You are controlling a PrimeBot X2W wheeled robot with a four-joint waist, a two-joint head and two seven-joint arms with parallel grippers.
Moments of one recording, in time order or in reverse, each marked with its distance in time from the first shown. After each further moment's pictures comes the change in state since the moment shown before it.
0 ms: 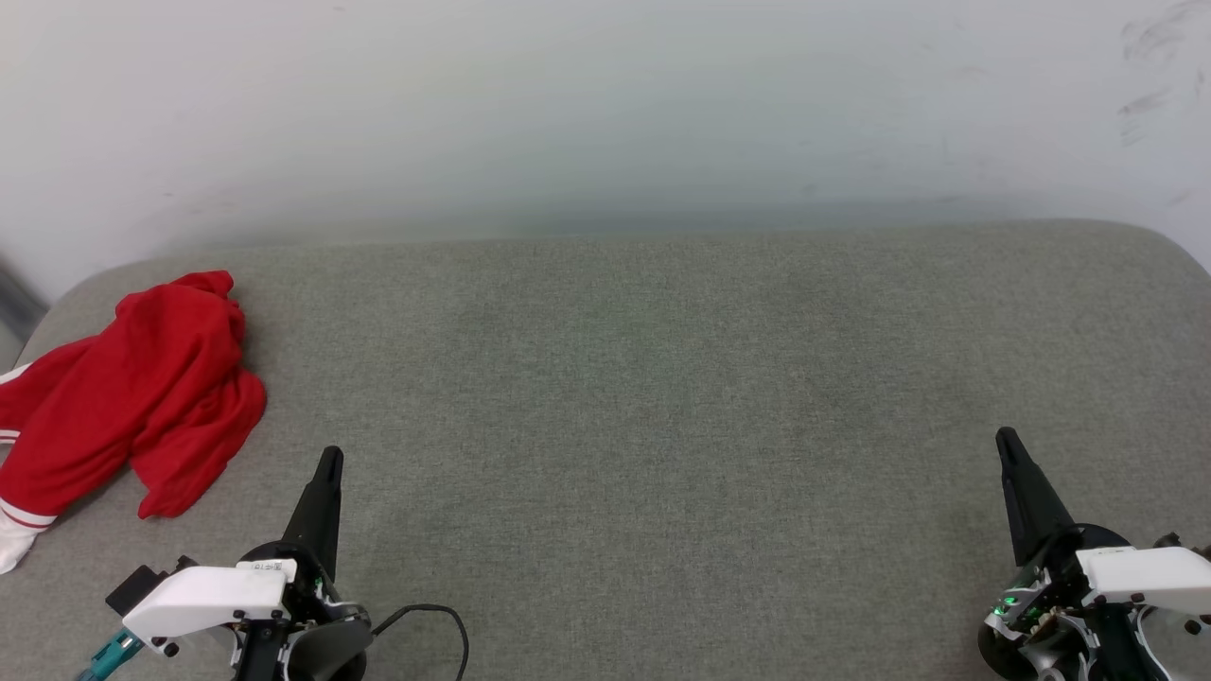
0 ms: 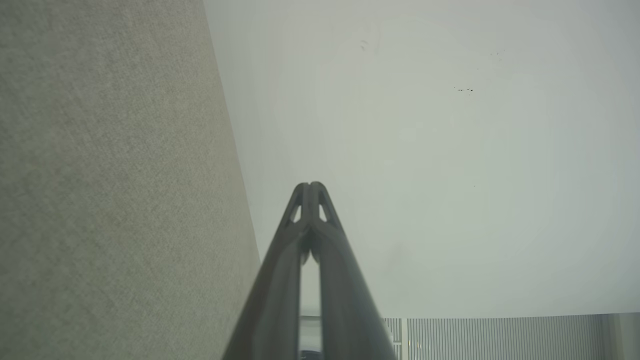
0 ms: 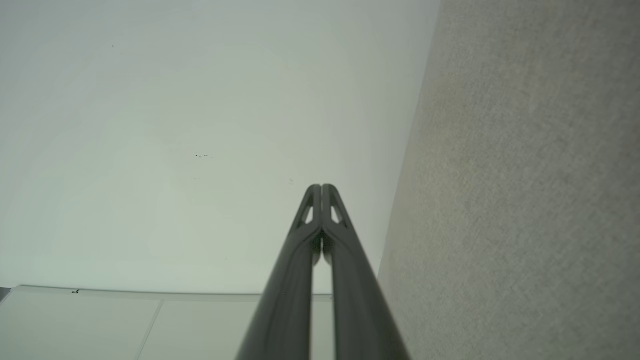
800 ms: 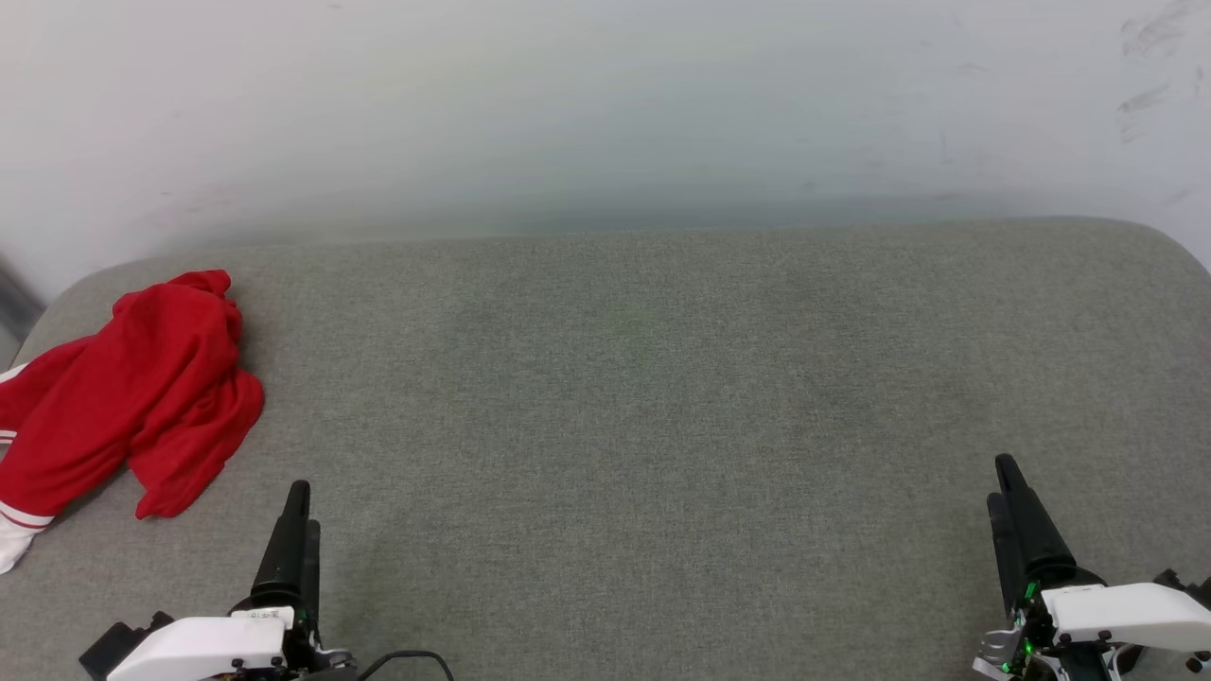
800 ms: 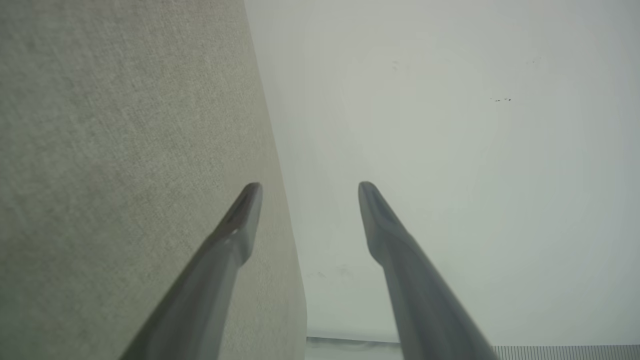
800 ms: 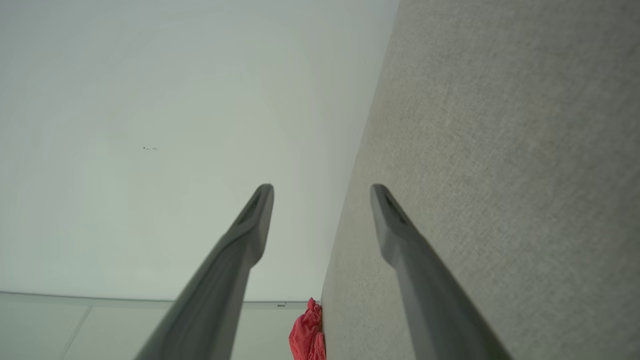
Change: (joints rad) left arm 0.082 -0.004 0.009 -0.012 0.102 0.001 -0.089; right arm 0.061 0.001 0.033 0.010 -0.148 0.000 -0.089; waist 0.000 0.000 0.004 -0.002
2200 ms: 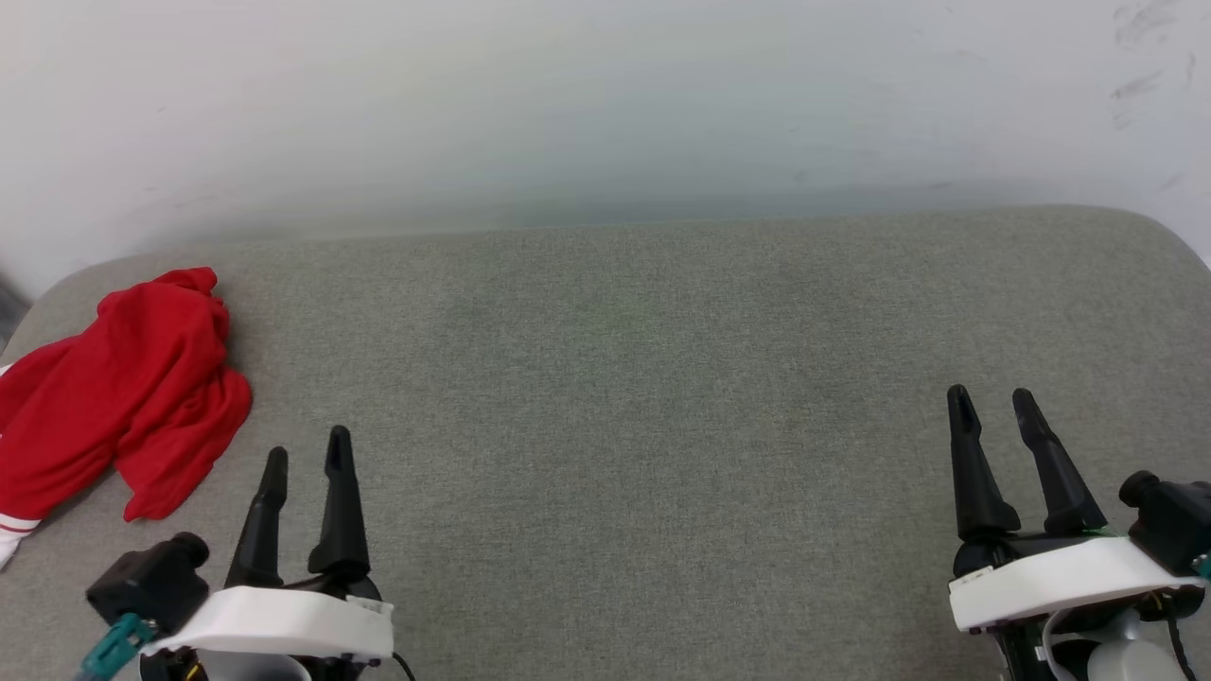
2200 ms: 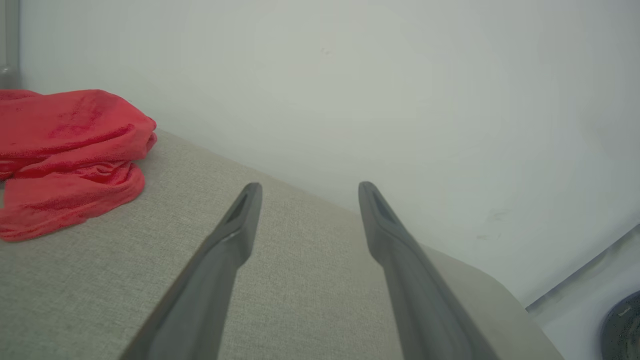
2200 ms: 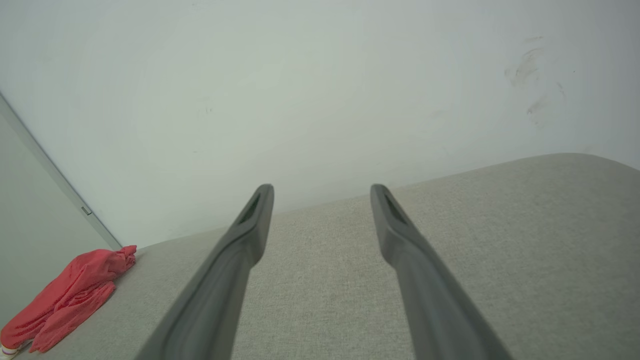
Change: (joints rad) left arm 0.066 0.001 -0.084 -0.320 0.941 0.107 -0.151; right arm 0.001 0.000 0.069 -0.247 -1.041 0.000 -0.150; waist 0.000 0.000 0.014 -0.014
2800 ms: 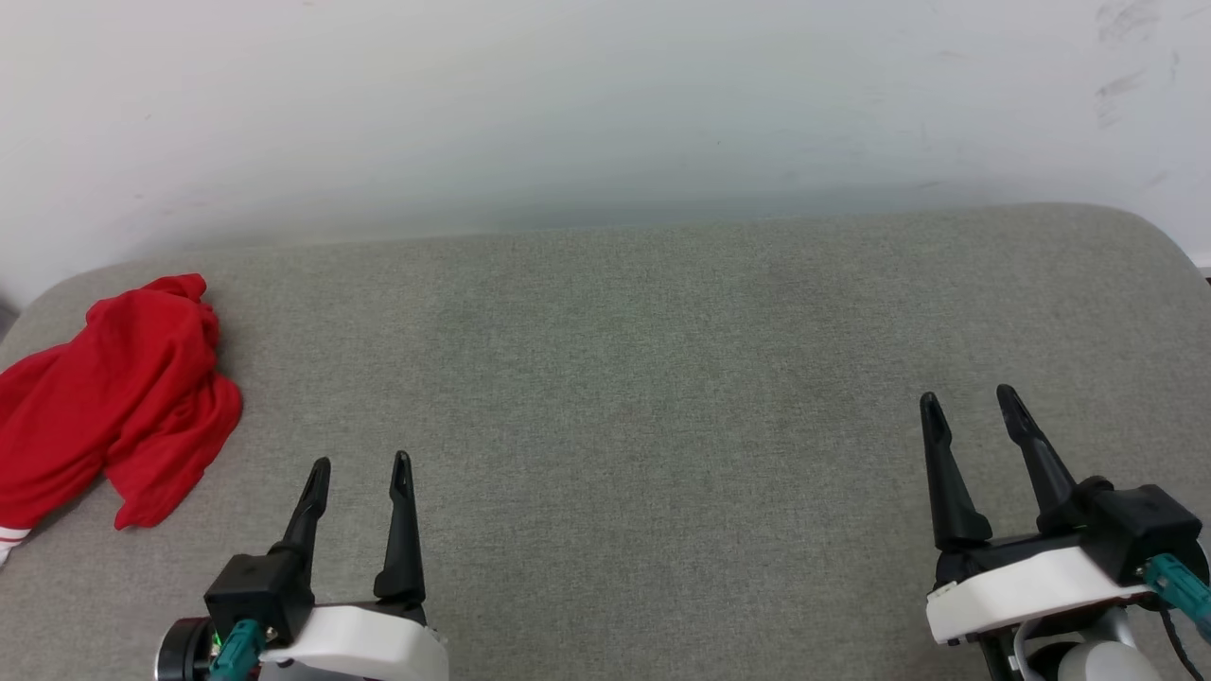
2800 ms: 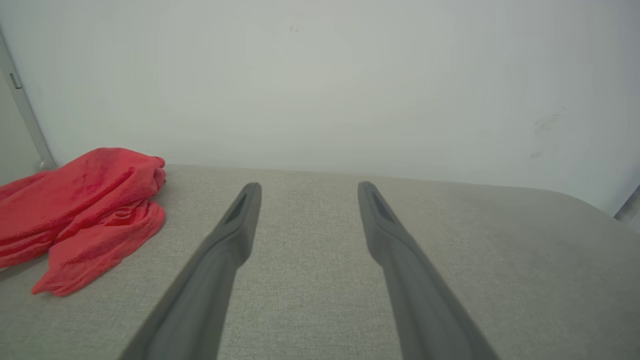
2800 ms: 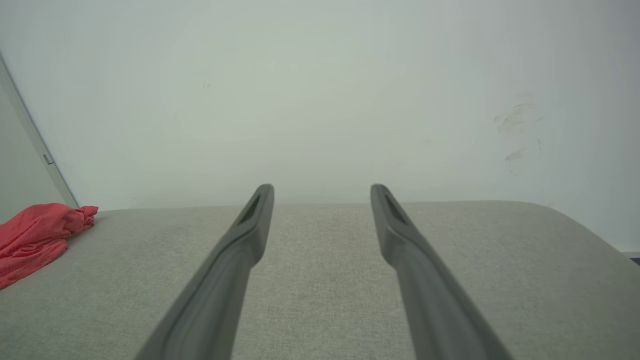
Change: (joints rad) left arm 0.015 0.132 -0.229 -0.003 0.254 0.197 -0.046; right arm 0.002 0.000 0.026 -0.001 -0.244 0.000 -0.047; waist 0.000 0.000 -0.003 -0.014
